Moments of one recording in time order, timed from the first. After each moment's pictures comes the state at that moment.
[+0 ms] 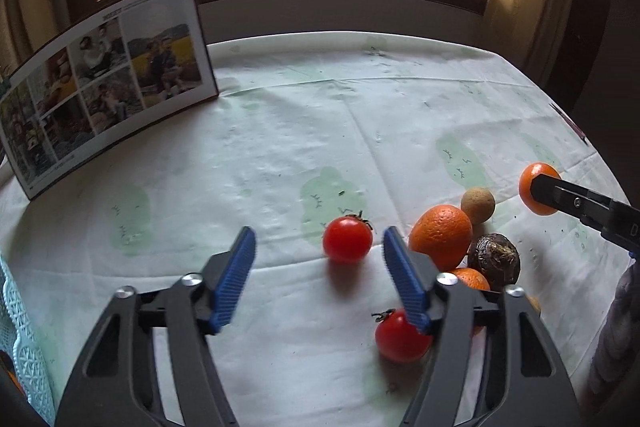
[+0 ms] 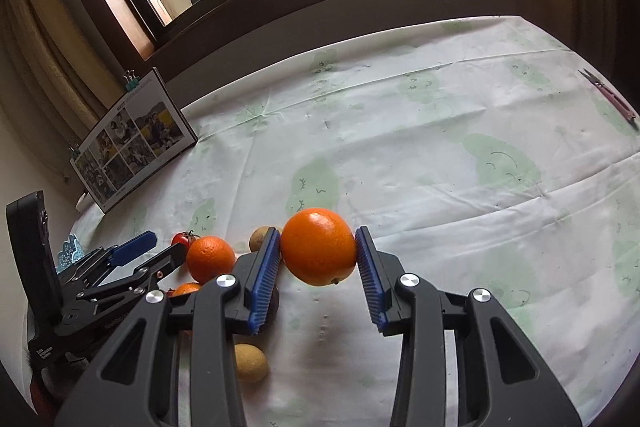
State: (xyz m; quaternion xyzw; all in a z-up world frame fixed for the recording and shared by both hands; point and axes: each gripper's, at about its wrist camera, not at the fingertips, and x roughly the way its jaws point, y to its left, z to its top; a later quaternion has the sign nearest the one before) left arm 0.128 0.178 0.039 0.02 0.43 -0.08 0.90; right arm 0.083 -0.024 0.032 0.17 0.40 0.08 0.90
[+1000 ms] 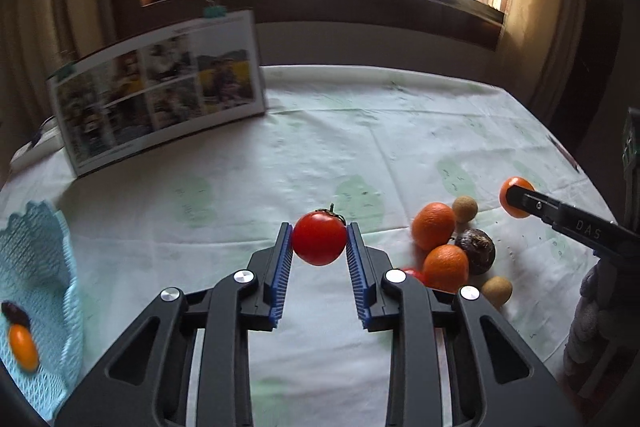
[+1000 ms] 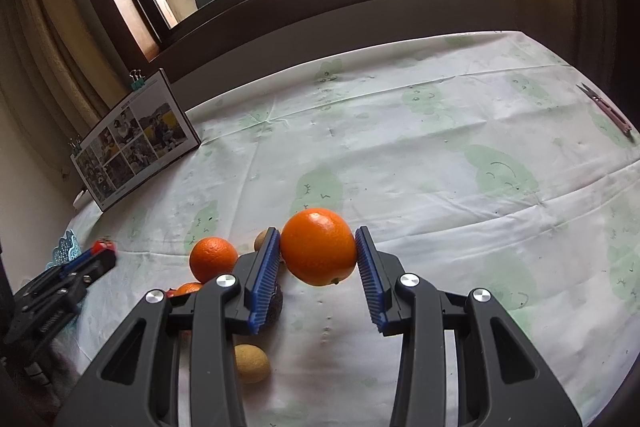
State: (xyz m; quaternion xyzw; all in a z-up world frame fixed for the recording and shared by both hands) left arm 0.072 0.212 0.081 -0.01 0.39 -0.03 0.92; right arm 0.077 -0.017 0.037 0.16 0.38 0.08 0.91
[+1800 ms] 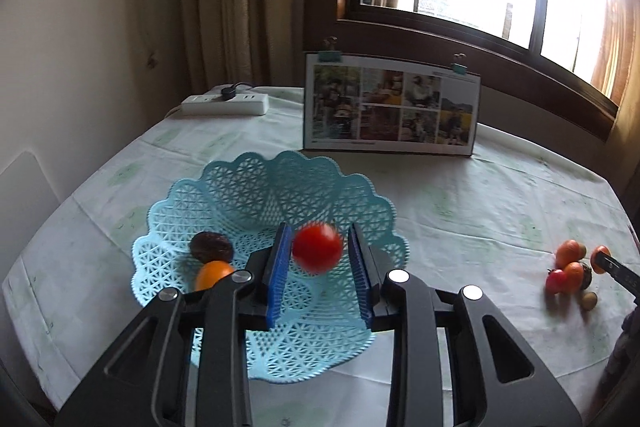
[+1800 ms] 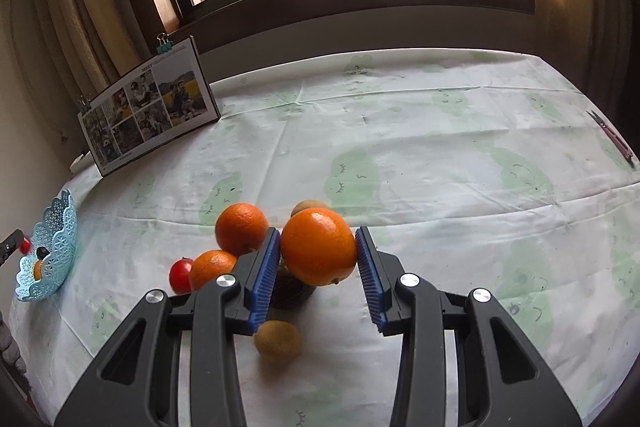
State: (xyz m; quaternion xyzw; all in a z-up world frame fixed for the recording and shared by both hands) left arm -0.038 0.378 0.114 -0.08 0.33 0.20 0.92; right arm 0.059 0.021 0.036 0.09 0.38 0.09 0.92
